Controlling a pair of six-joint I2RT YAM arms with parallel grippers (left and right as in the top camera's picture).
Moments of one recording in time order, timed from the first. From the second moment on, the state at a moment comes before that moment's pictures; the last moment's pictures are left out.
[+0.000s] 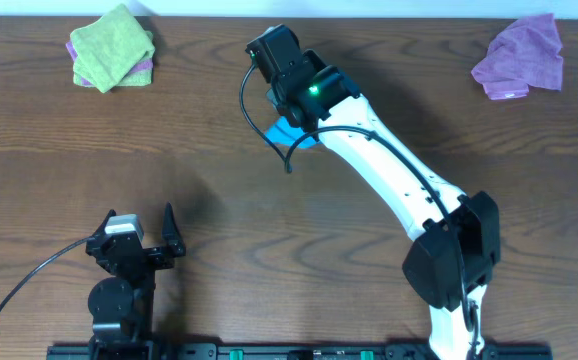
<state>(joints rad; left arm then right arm) 0.01 0.01 0.08 -0.24 -0.06 -0.10 0.64 2.07 1.94 -0.82 0.52 -0.24</state>
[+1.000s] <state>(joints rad) 0.01 0.01 0.08 -0.24 -0.06 -0.10 0.60 2.07 1.96 -1.05 0.19 -0.52</state>
